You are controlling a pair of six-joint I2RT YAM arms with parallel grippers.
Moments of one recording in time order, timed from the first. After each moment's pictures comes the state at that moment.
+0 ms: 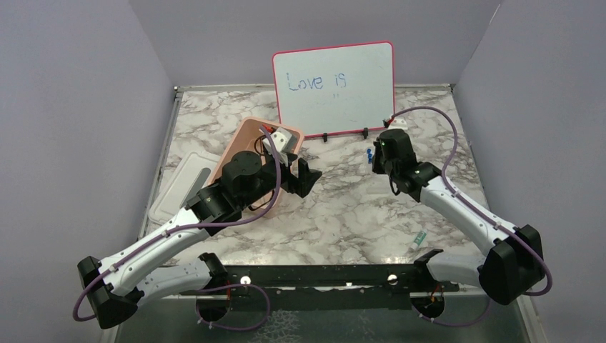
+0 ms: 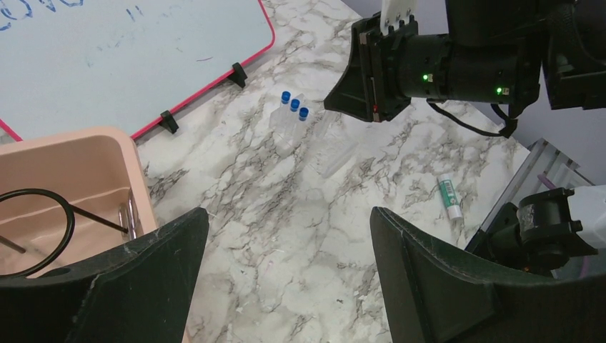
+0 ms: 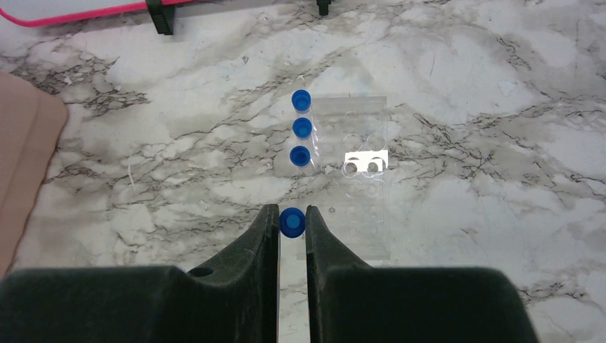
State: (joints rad) left arm -0.90 0.93 0.94 -0.16 -0.06 -0.22; right arm 0.49 1.21 0.90 -0.33 0.33 0.33
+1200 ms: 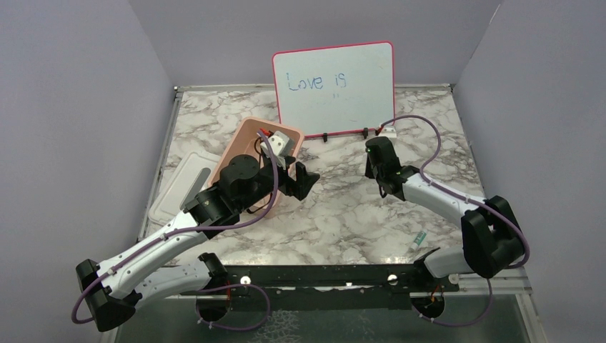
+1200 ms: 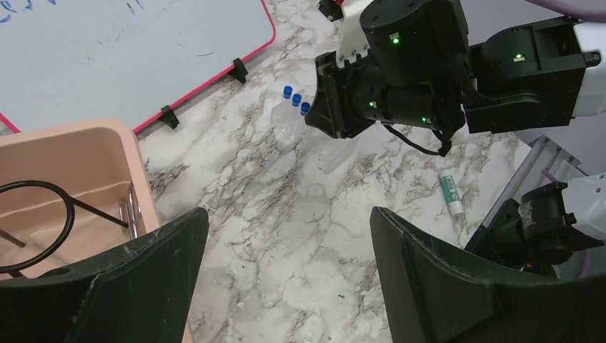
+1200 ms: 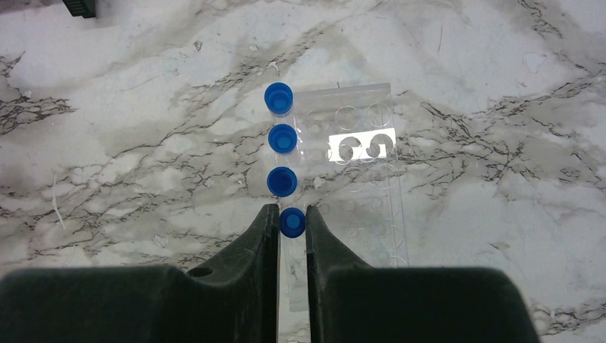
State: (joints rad) left arm -0.90 0.90 0.90 -0.15 -0.06 -0.22; right arm 0.50 1.41 0.79 -0.10 0.44 0.37
